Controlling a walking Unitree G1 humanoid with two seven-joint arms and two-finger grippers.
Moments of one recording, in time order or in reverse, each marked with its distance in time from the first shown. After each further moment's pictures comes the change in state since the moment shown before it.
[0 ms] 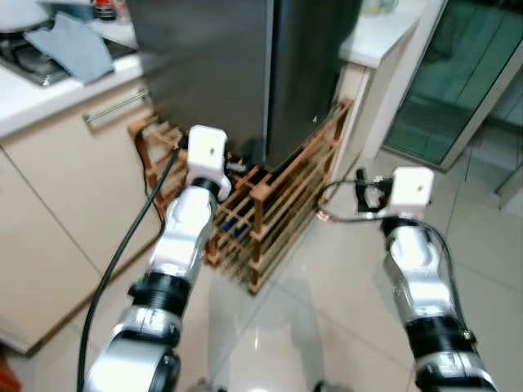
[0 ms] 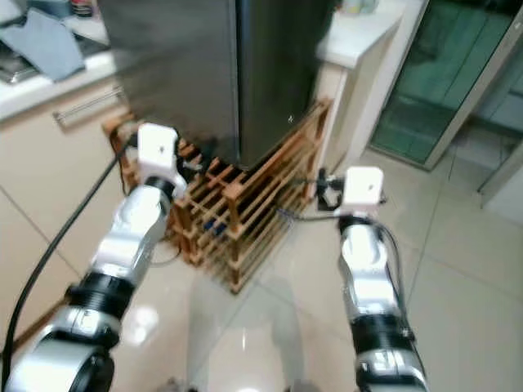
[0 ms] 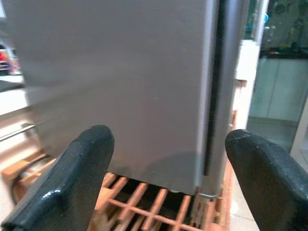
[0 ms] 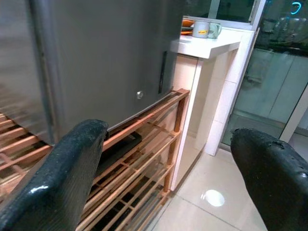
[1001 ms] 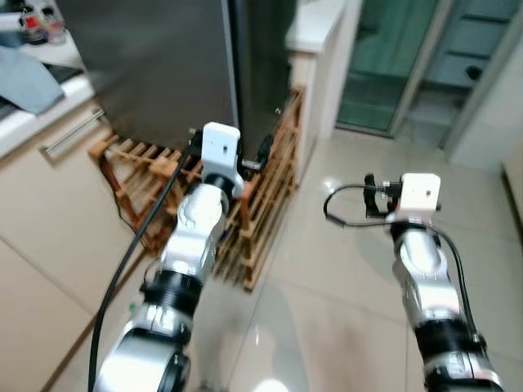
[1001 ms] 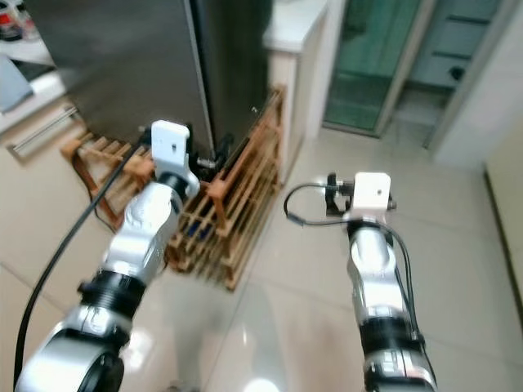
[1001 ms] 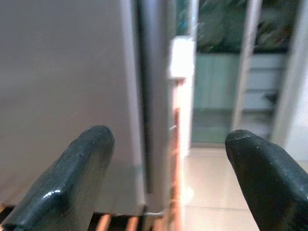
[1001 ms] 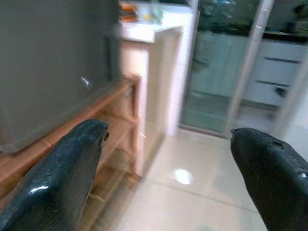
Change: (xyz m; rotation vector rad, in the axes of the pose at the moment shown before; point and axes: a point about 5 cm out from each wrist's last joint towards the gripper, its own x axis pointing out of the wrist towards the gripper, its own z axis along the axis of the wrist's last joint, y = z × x) left arm 0.000 0.002 -0.002 -0.025 0.003 -0.005; right arm 0.005 0.012 0.000 0.012 0.001 0.025
